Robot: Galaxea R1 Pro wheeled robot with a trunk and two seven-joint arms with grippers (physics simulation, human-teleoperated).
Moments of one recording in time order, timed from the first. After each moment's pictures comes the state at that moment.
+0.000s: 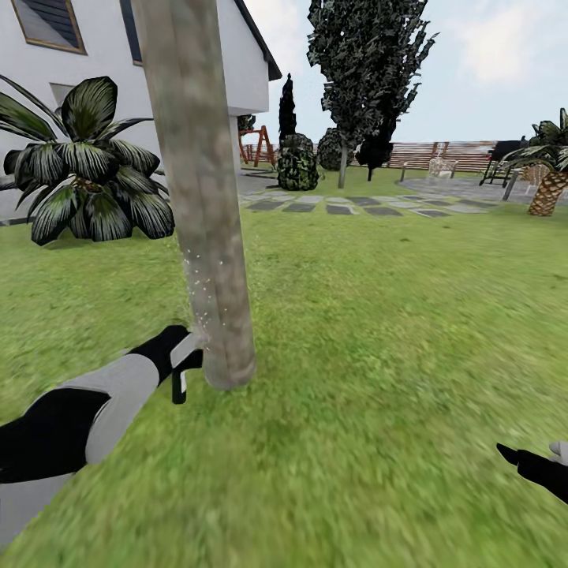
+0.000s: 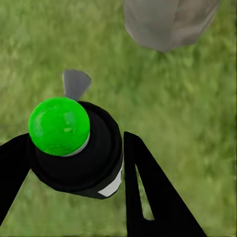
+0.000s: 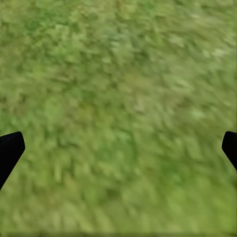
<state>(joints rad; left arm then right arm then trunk) -1.26 0.01 -0.14 -0.09 0.28 0.63 0.31 -0.43 -0.18 -0.97 -1.13 0.43 0.50 0.66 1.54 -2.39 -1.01</state>
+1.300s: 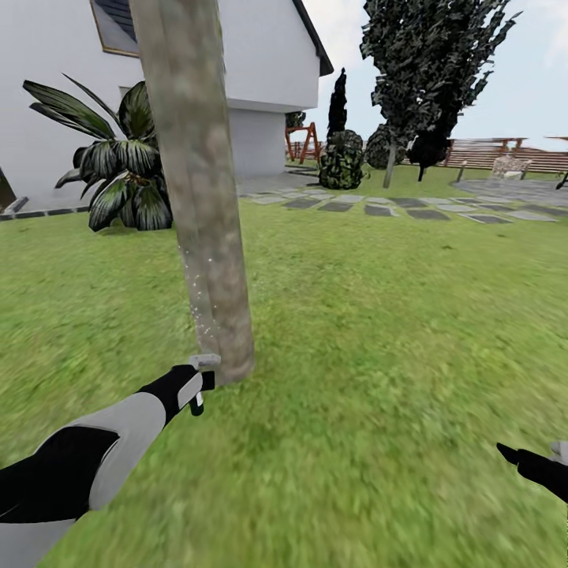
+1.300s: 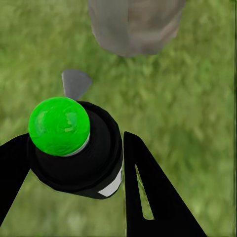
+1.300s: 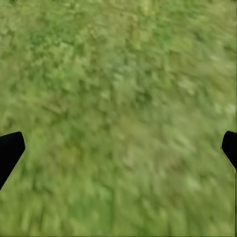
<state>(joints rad) -1.10 -0.02 -0.15 -0.09 0.27 0.32 0.22 -0.43 -0.18 -0.97 -1.13 0.43 0.50 0.66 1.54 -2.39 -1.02</state>
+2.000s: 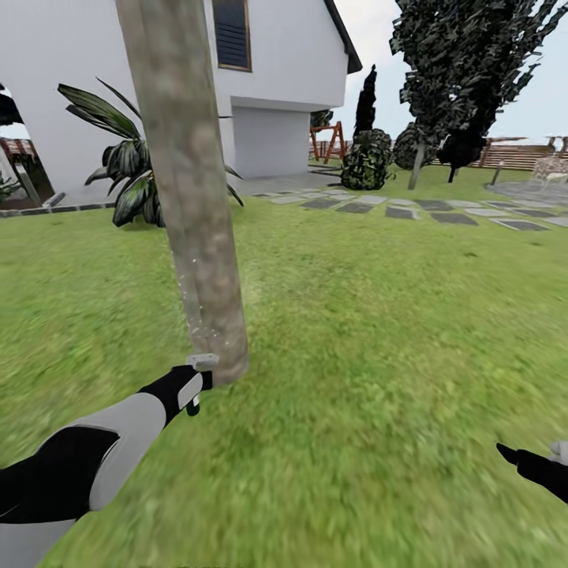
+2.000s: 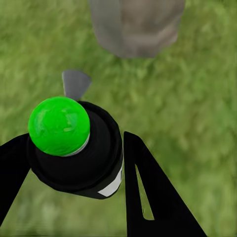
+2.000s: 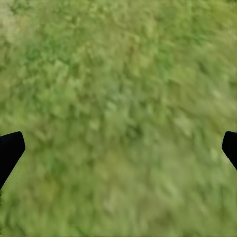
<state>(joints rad) -1.10 -0.03 -0.15 -0.09 0.28 0.30 0.27 -0.43 -0.18 -0.97 -1.13 0.43 0.50 0.66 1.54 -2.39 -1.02</state>
